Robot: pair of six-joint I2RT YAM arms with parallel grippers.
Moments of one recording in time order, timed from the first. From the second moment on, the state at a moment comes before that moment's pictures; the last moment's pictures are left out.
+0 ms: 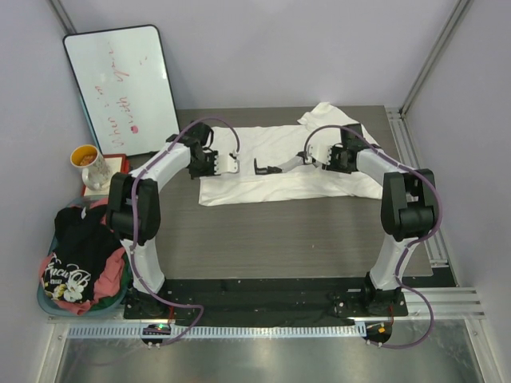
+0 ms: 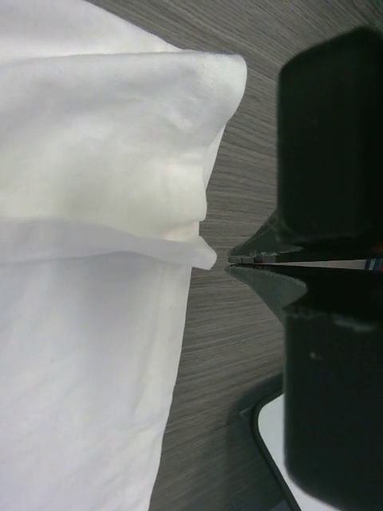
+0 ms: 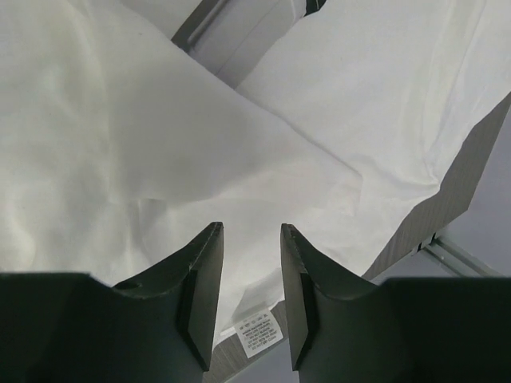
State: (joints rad) left arm -0.28 1.92 1.49 -0.76 0.13 1.28; right arm 0.10 1.88 1.26 -0.32 -0.07 -1.33
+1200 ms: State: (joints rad) left arm -0.28 1.92 1.43 -0.75 0.12 1.28; right arm 0.17 1.94 1.37 -0.53 -0.15 -1.24
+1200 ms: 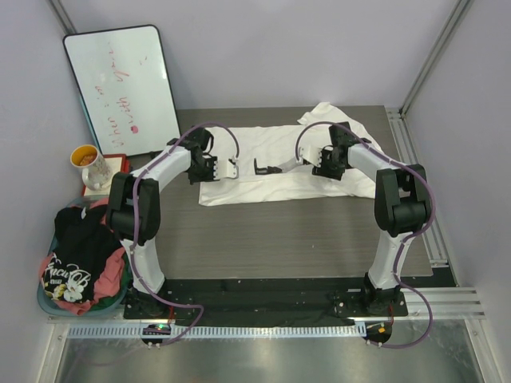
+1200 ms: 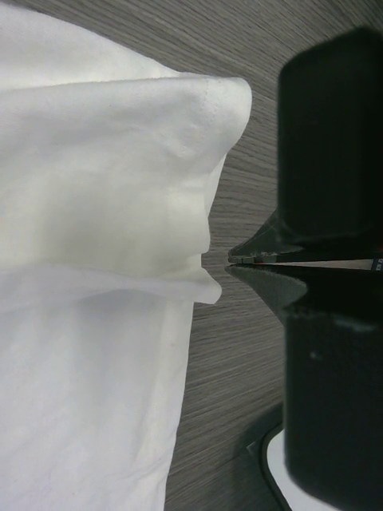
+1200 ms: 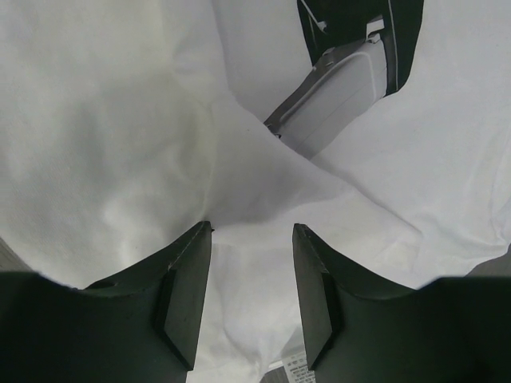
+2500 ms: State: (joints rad) left arm -0.28 1.92 1.44 -0.75 0.12 1.29; right arm 0.18 1.99 1.45 -0.55 -0.12 -1.22
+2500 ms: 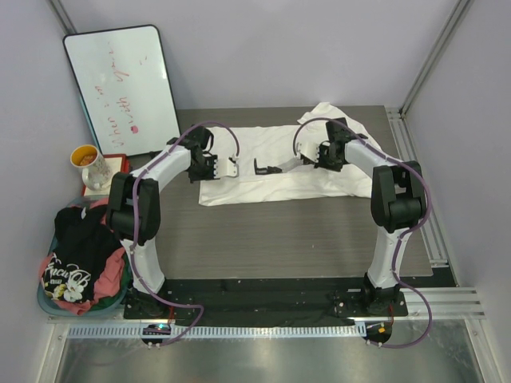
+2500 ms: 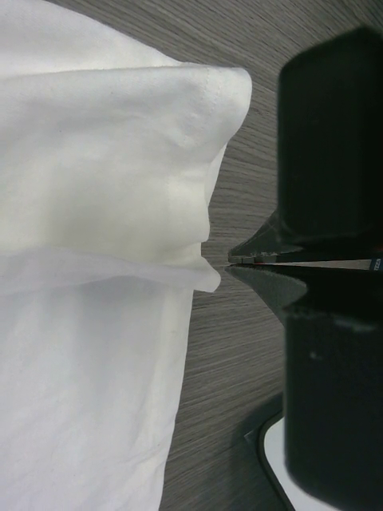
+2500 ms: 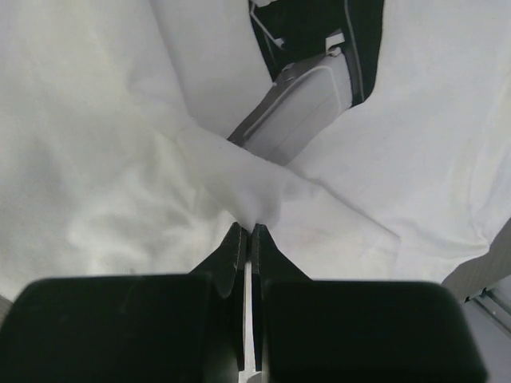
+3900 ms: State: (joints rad) left arm -0.28 1.94 1.47 -0.73 0.12 1.30; right arm 0.22 2.11 1.47 0.00 0.09 -1.26
